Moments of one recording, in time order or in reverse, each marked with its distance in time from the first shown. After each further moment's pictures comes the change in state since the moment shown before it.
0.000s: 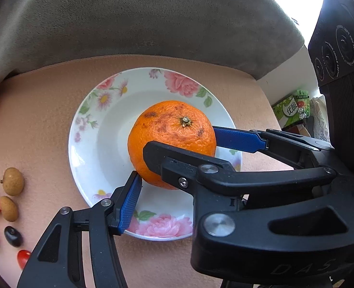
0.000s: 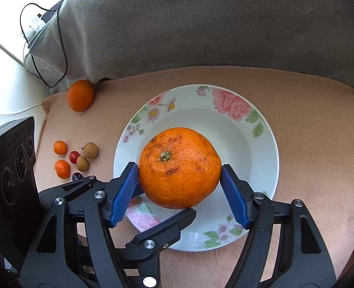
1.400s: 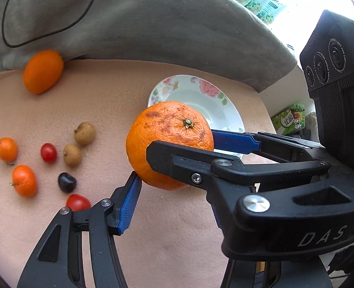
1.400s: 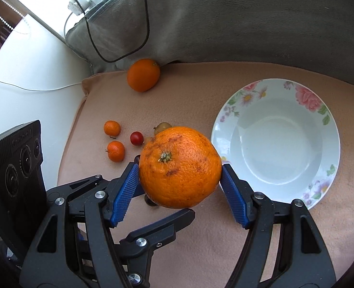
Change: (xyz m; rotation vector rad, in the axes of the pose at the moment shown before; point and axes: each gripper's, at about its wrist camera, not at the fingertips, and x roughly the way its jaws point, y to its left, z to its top) left arm -0.065 0.043 -0.040 -0.072 -0.069 -0.006; right arm -0.025 0.081 -0.022 -0.079 0.019 0.131
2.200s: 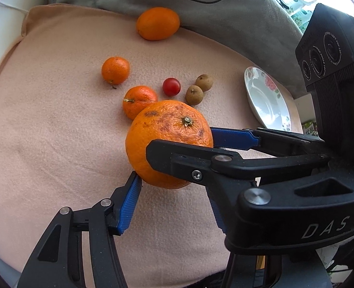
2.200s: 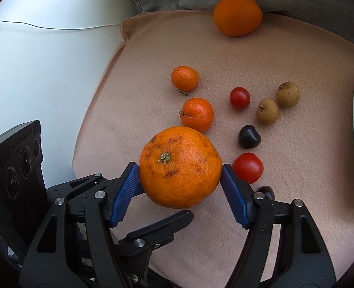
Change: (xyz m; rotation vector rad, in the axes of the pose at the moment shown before) left arm -0.070 0.115 -0.072 -0.203 0.026 0.094; right arm 0.104 0.134 -0.028 -0.121 0.202 0.113
